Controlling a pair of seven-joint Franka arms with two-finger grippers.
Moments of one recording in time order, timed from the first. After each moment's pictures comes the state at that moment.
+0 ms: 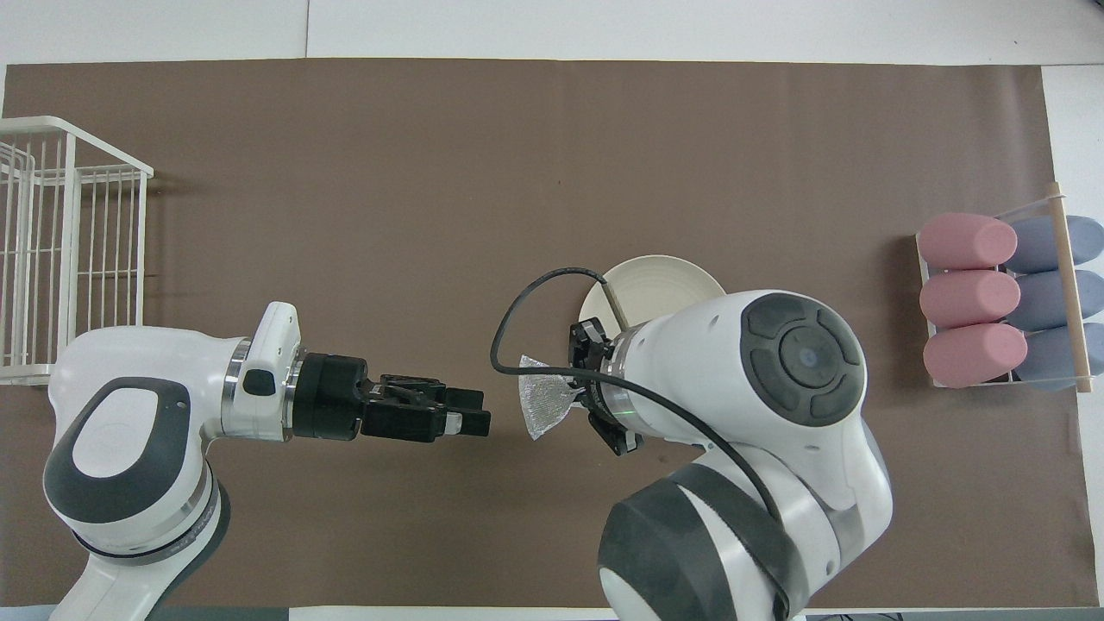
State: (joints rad) left arm -0.31 -0.21 -0.01 -2.36 -1.47 1.79 0.71; right arm 0.42 0.00 0.11 -2.05 0.31 2.16 1.65
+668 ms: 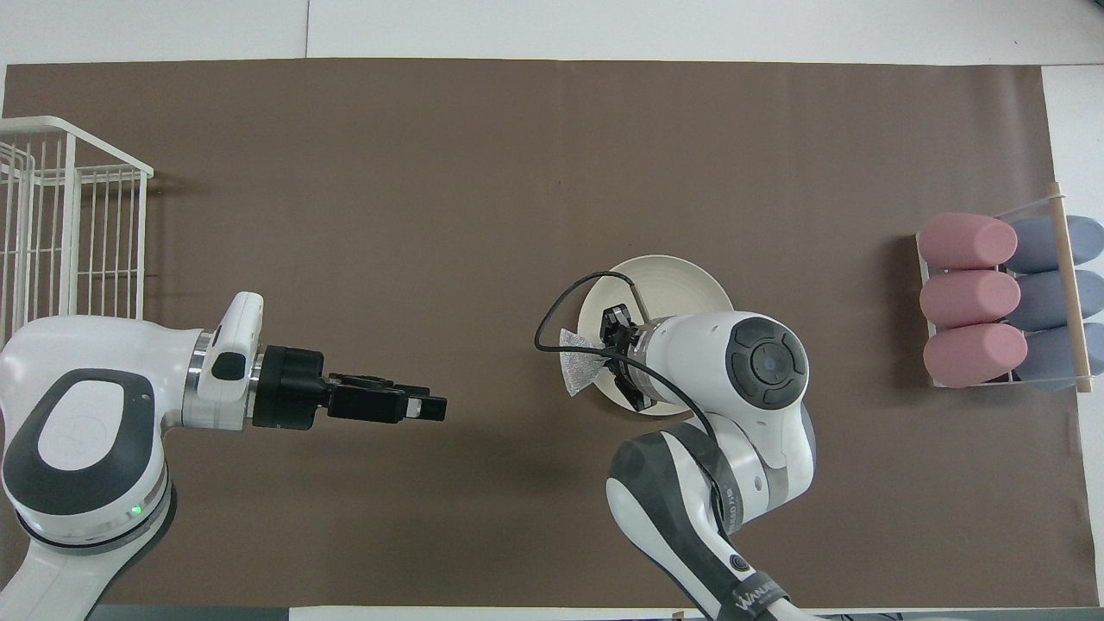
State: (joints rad) left arm -0.19 -0.21 0.00 -2.36 -1.12 1.80 0.54; right arm 0.42 0.10 0.11 -2.24 0.31 2.50 1.55
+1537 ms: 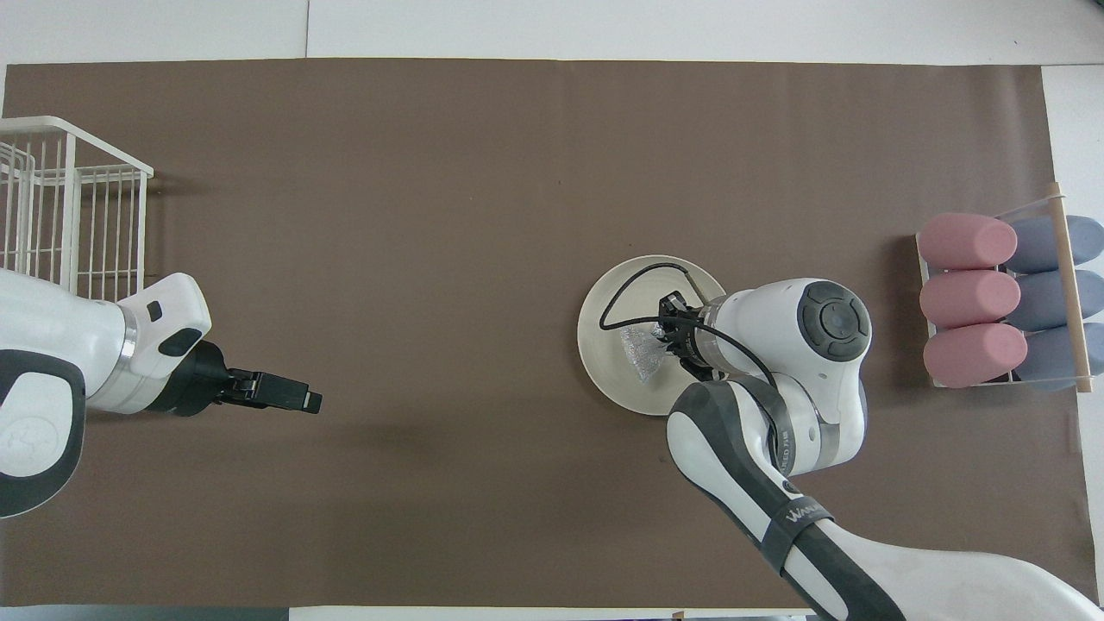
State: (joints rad) left arm -0.12 -0.21 0.00 -2.24 -0.39 1.81 0.21; right arm 0.27 0.14 0.11 -2.27 0.31 2.50 1.20
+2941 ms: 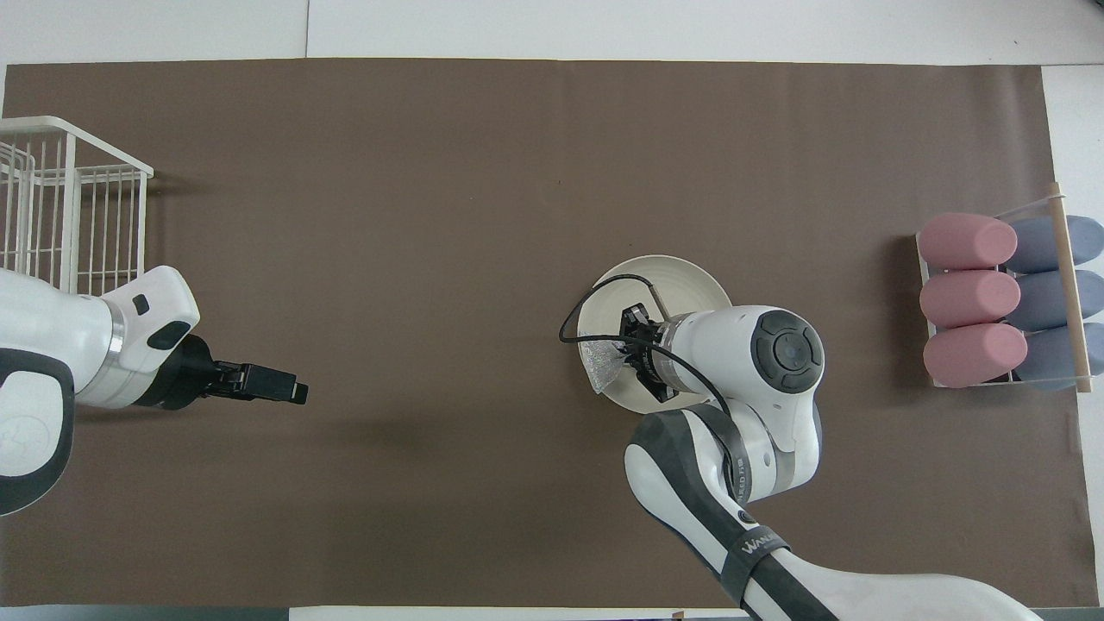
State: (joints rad) left arm -0.11 -0.21 -0.01 -2.23 -0.37 1.83 0.18; right arm 0.37 0.14 0.11 -2.28 0.37 2.57 1.34
